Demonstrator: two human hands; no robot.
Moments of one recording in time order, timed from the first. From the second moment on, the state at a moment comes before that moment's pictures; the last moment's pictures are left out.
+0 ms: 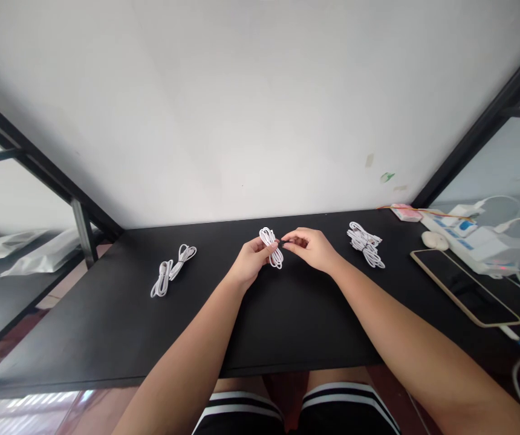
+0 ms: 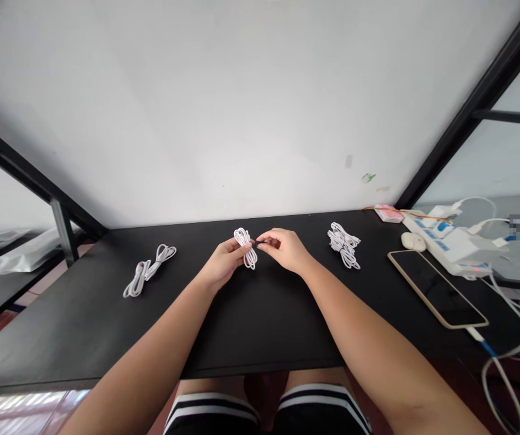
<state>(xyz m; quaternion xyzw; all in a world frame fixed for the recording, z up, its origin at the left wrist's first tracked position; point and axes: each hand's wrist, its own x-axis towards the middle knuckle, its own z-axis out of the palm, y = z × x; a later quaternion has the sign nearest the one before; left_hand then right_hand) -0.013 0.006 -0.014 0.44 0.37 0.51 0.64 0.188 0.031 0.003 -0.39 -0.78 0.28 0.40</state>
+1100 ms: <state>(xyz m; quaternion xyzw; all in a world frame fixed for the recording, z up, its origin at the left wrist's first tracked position) -0.011 0.006 -0.012 0.52 0.39 0.50 0.57 0.189 0.032 0.006 -0.42 -0.70 0.49 0.31</state>
